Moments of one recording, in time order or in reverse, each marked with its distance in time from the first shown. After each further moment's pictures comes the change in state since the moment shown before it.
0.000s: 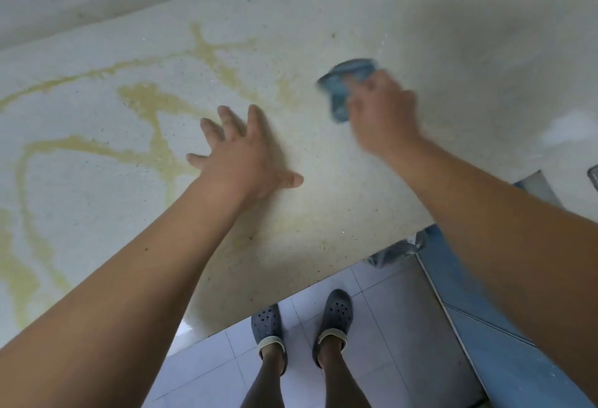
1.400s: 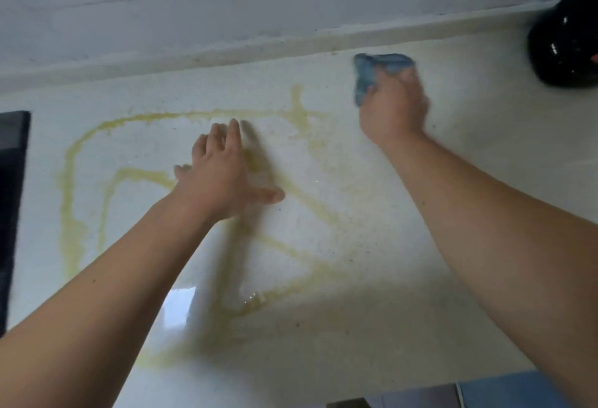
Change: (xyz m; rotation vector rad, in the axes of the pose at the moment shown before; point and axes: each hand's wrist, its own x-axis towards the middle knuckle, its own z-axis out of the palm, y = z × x) left_hand 0.046 -0.112 -0.077 -0.197 0.067 -0.213; right_hand 0.172 -0.127 0.020 0.168 -0.044 0.077
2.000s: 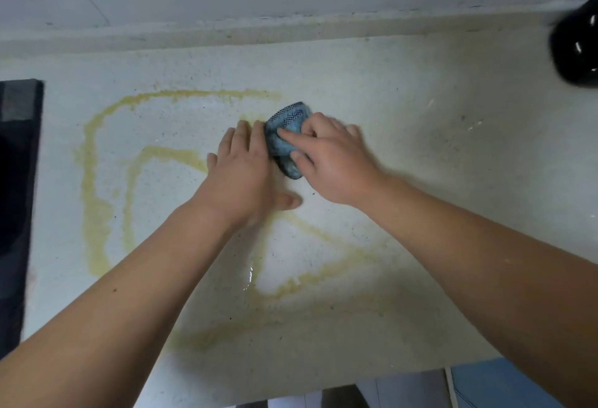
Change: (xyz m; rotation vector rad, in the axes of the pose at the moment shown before) left_hand -0.005 -0.044 0.025 -0.061 0.082 0.180; right_hand -0.112 -0.070 0.037 0.051 -0.211 -0.712
